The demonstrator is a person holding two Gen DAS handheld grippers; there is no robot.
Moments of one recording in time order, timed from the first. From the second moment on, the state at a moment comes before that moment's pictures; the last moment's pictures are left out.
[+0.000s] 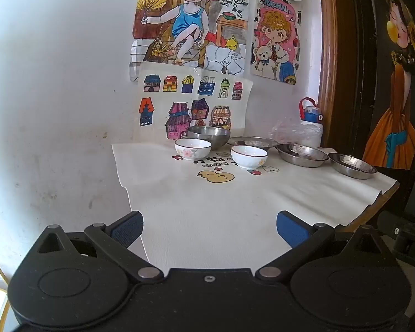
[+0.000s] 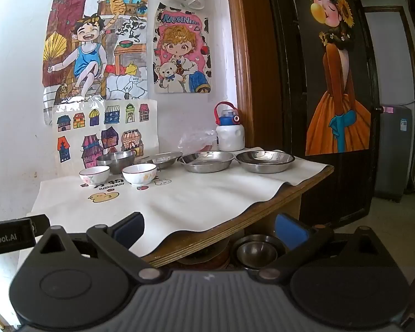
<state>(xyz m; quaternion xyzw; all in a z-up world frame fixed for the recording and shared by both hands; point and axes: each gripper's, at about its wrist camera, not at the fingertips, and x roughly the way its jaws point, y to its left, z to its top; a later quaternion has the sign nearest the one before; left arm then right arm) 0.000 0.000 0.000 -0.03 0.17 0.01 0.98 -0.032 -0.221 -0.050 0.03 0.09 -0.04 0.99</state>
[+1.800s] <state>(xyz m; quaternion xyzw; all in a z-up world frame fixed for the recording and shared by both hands) 0.000 0.000 0.000 -0.03 0.17 0.01 0.99 -0.035 -0.219 -0.048 0.03 0.09 -0.04 1.00</state>
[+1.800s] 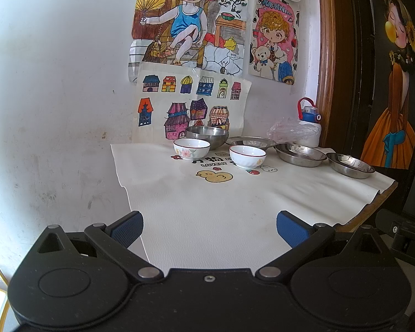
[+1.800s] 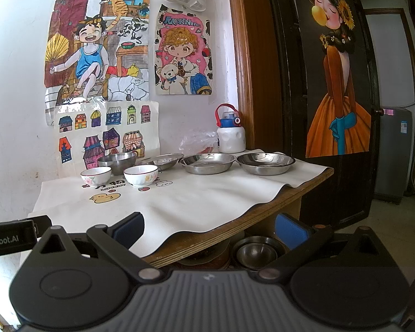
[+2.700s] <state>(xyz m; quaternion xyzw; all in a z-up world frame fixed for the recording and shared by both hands) 0.001 0.000 0.000 -0.03 0.17 0.01 0.98 -0.036 -0.219 -0.049 0.03 0.08 -0.04 1.00</state>
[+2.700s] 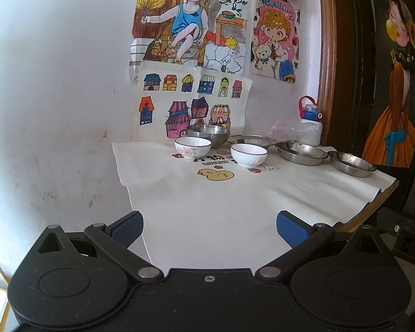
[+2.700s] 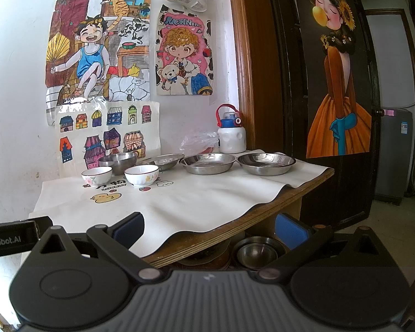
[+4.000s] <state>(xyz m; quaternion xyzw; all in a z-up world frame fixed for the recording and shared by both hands) 0.072 -0.026 0.009 -0.03 0.20 -0.03 0.98 0.034 -0.234 -0.041 0.02 0.14 -0.07 0.99</state>
